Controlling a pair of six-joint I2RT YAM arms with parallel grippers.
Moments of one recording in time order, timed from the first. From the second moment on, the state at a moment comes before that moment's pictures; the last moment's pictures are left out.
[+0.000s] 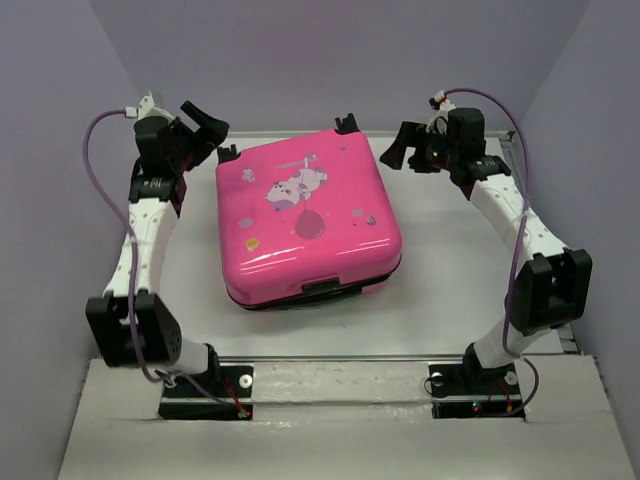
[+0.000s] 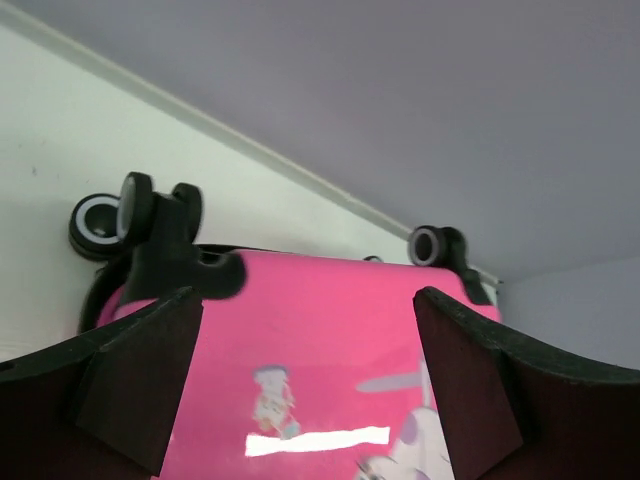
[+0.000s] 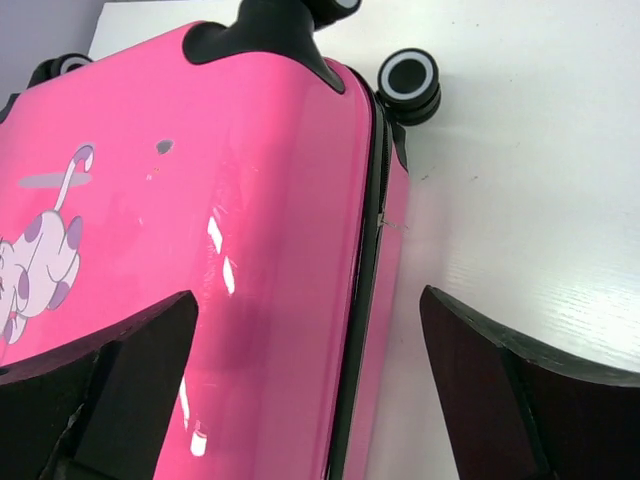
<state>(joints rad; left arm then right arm) 0.03 1.32 1.29 -0.12 0.16 -0.72 0.20 1.63 1.49 -0.32 -0.38 0.35</state>
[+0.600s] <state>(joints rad) 0.12 2.05 1.67 -0.13 0.47 -0.73 0.20 1.29 1.08 -0.27 -0.38 0.33</state>
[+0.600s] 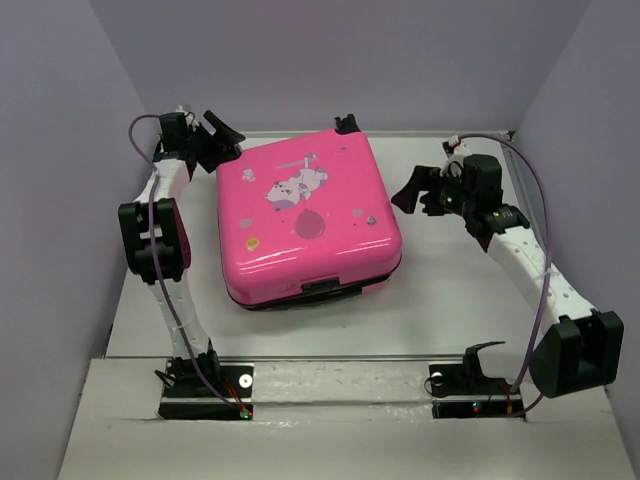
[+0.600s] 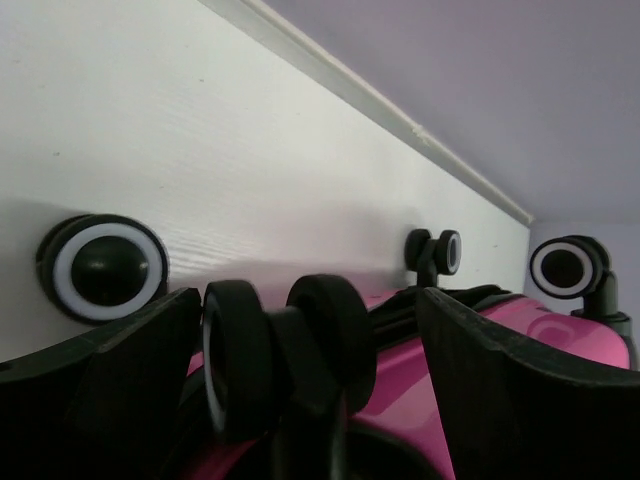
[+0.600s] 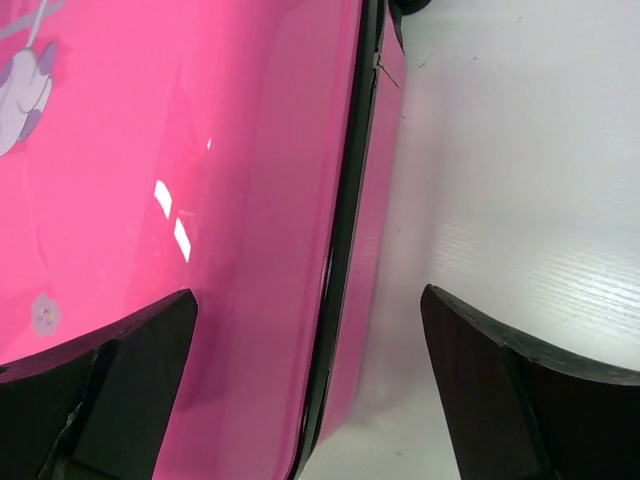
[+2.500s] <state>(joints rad) 0.00 1.88 1.53 0.04 0.21 -0.87 0.26 1.33 1.03 -0.16 -0.41 0.44</state>
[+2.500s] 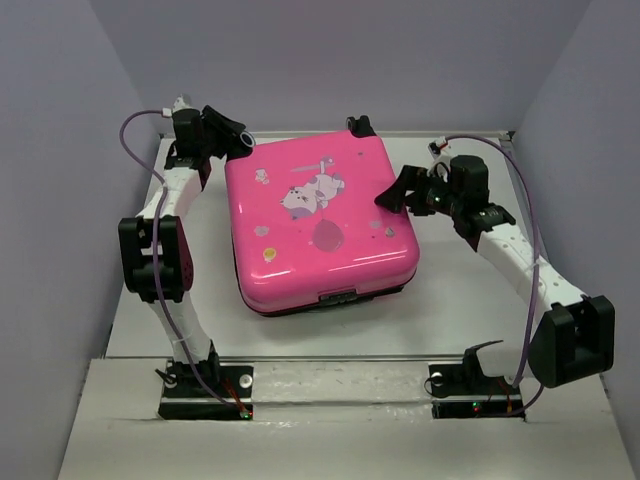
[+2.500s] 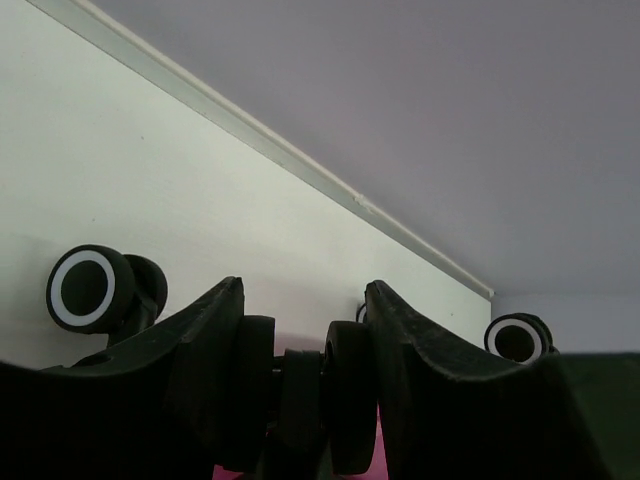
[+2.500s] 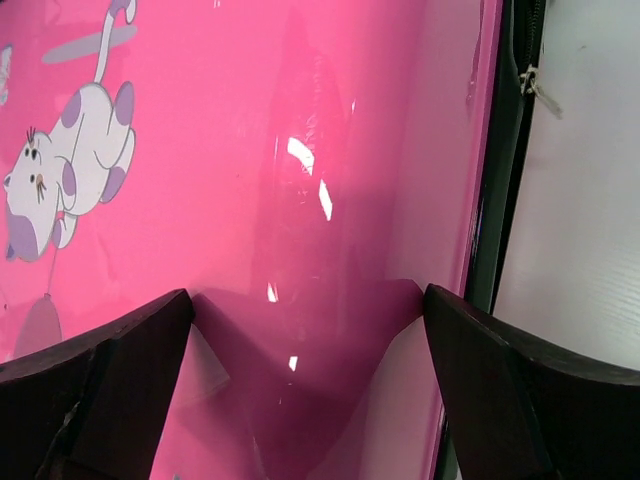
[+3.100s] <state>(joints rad) 0.00 1.80 1.84 -0.15 0.34 -0.89 0.27 1.32 1.10 -0.13 -0.36 0.44</state>
